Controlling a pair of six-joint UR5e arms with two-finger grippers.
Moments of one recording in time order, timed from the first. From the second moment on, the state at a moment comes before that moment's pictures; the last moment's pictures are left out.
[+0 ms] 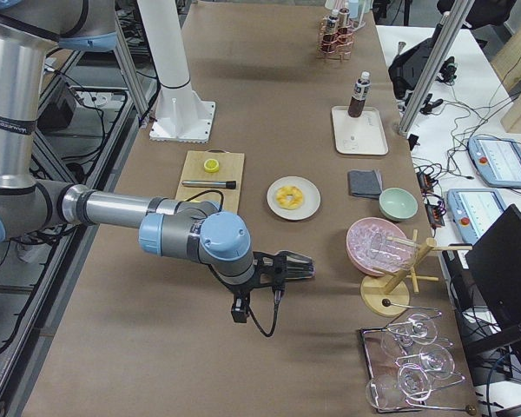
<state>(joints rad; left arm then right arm) -1.63 -1.28 -1.88 -1.56 -2.37 -0.18 1.76 -1.85 1.82 -1.58 2.35 -0.11</state>
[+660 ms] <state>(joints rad) -1.64 -1.28 -1.88 -1.57 -2.37 -0.18 1.67 -1.79 1.84 -1.58 2.38 0.06</state>
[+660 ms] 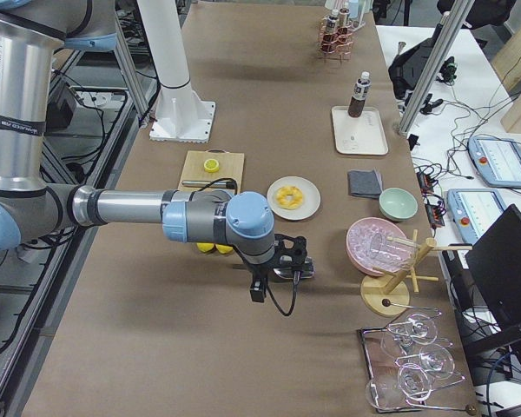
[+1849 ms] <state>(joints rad) -1.64 -1.28 -1.87 -1.57 -2.38 -0.18 1.04 -1.67 1.77 -0.99 2.22 1.08</state>
